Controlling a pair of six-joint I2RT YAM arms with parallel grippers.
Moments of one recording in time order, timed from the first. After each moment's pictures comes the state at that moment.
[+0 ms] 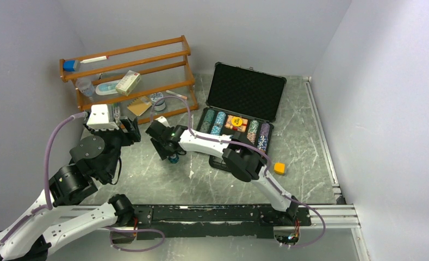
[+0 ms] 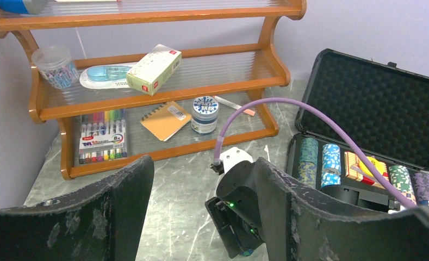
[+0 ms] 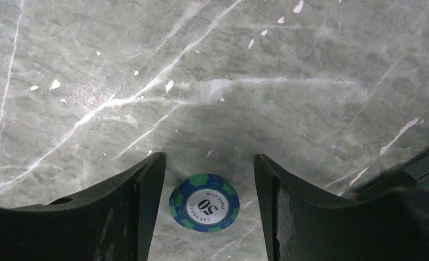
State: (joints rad) left arm -0.91 0.58 1.00 -0.50 -0.92 -0.20; right arm 1.09 2.35 1.92 -0.63 0.25 0.40
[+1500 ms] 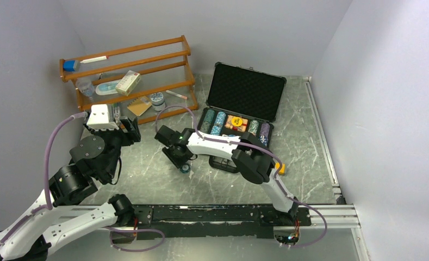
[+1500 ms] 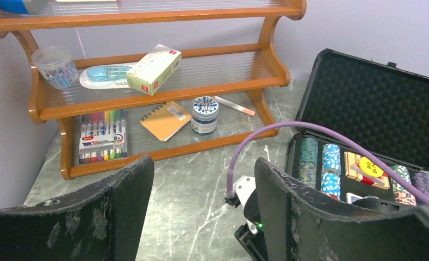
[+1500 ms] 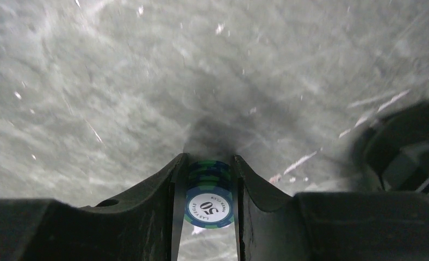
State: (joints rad) left arm -0.91 0.58 1.00 -0.50 -0.92 -0.20; right arm 1.09 2.22 1.73 -0.70 0.08 0.27
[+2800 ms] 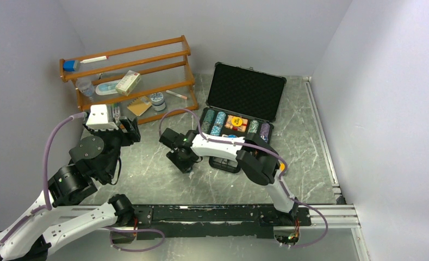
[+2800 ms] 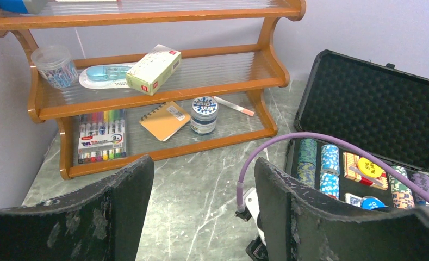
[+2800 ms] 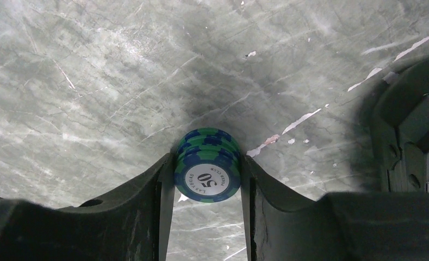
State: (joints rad) left arm -0.91 0.57 1.00 -0.50 -0.92 -0.20; right arm 1.10 2.14 1.60 -0.73 0.05 0.23
